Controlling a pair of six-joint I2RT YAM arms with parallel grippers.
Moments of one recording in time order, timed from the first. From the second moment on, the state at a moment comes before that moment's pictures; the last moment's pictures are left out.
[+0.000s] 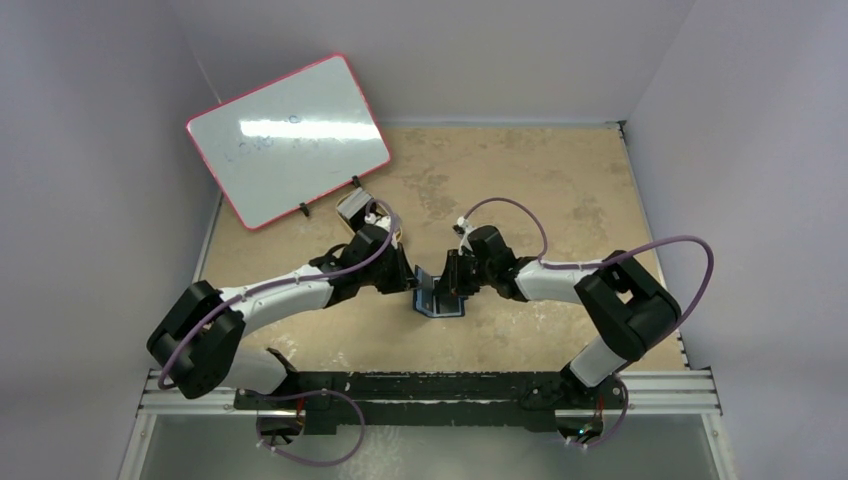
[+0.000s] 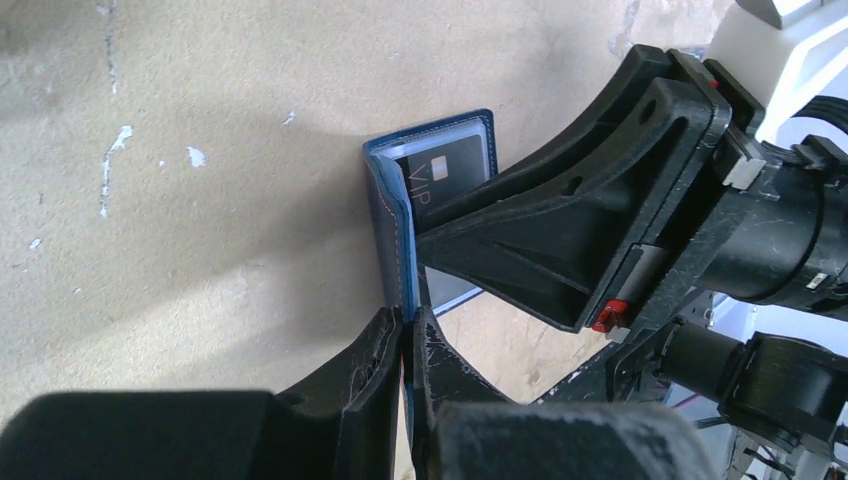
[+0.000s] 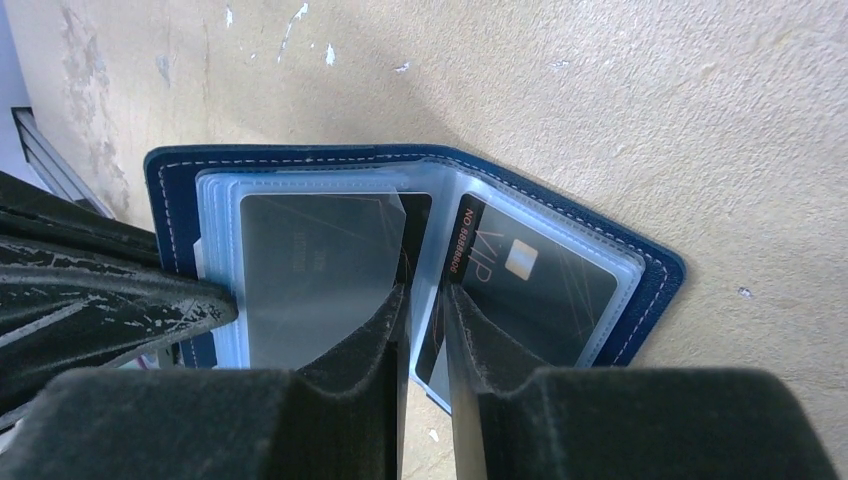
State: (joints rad) left arm -0.73 1.37 0.68 -0.07 0.14 -0.83; right arm 0.66 1.60 0.64 0.16 -0.33 0.67
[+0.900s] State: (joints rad) left arm -0.73 1.39 0.60 0.16 0.21 -0.91; right arm 0.66 1.59 0.66 0.14 -0.31 0.67
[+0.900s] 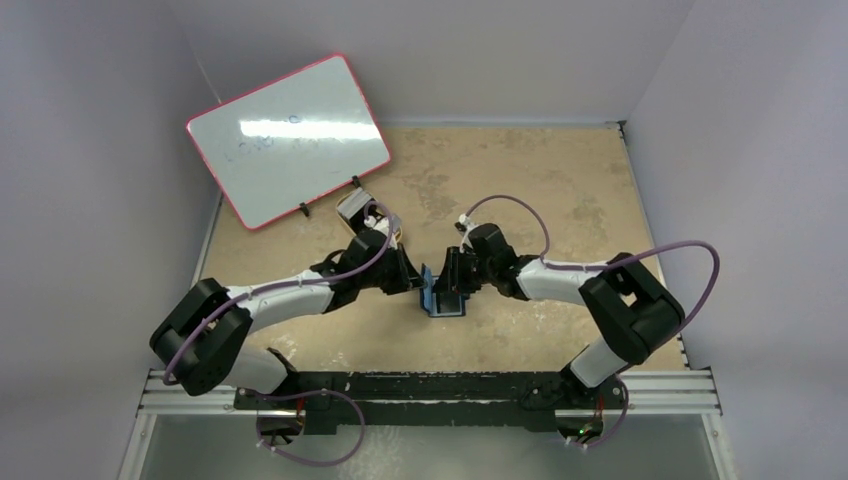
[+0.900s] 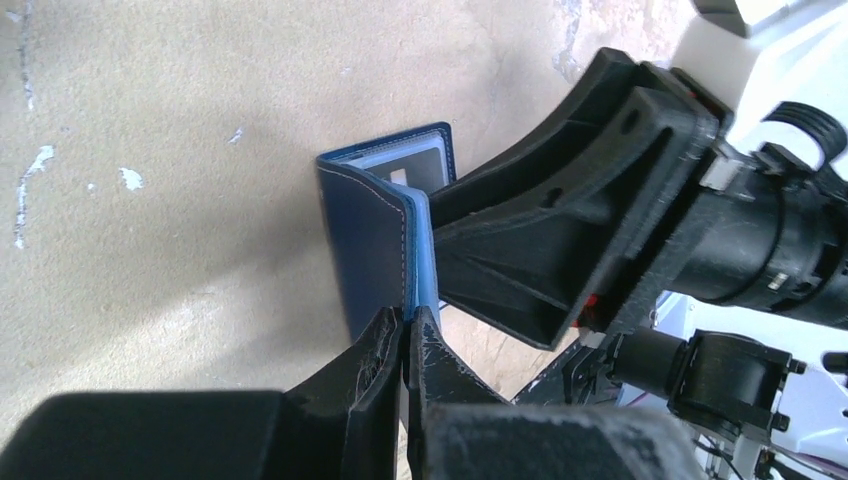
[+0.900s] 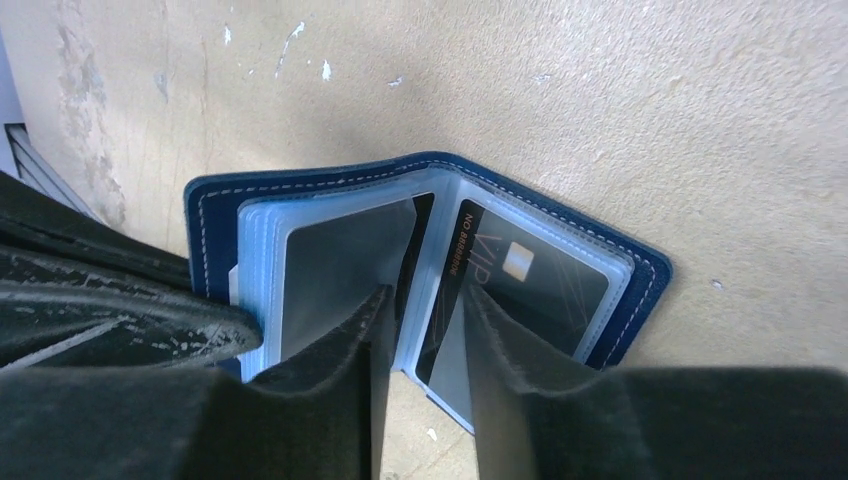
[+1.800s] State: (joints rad) left arm -0.79 1.43 0.96 -0.41 -0.06 -0.79; right arm 0.69 1.45 0.73 -0.01 -0.20 0.70
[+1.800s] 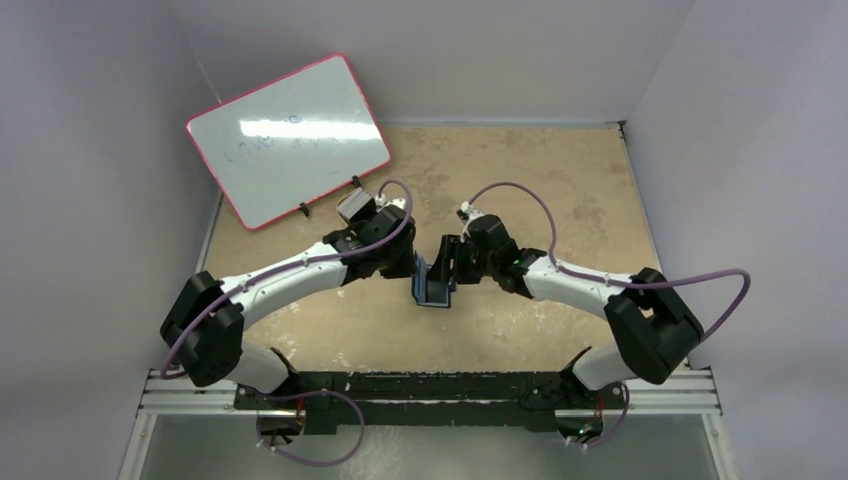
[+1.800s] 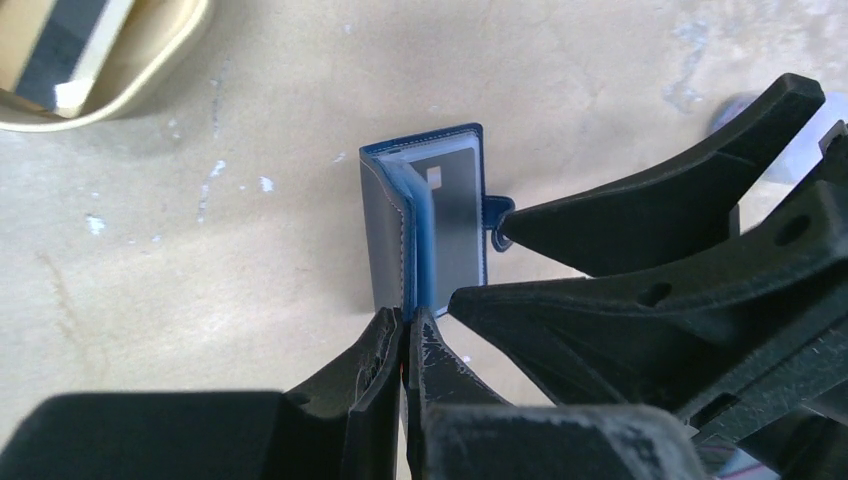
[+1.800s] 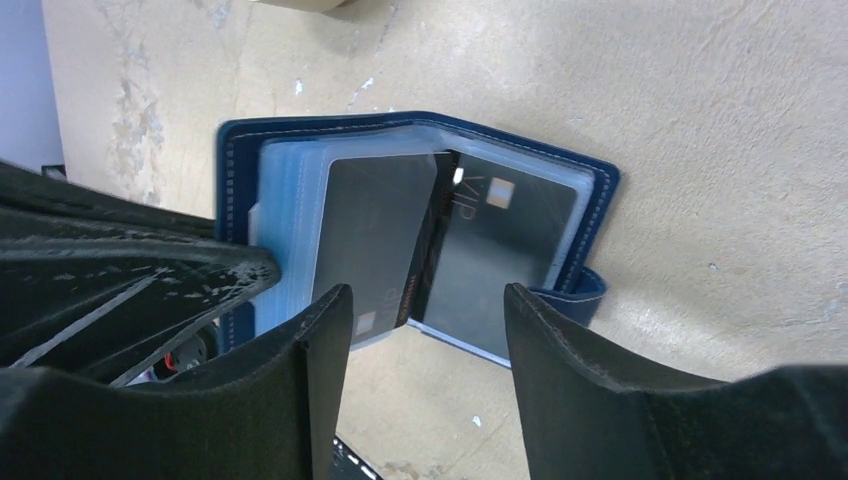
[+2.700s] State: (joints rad) left arm -0.75 1.42 0.81 -0.27 -0.03 -0.85; right arm 0.69 1.40 0.75 -0.15 -0.03 0.68
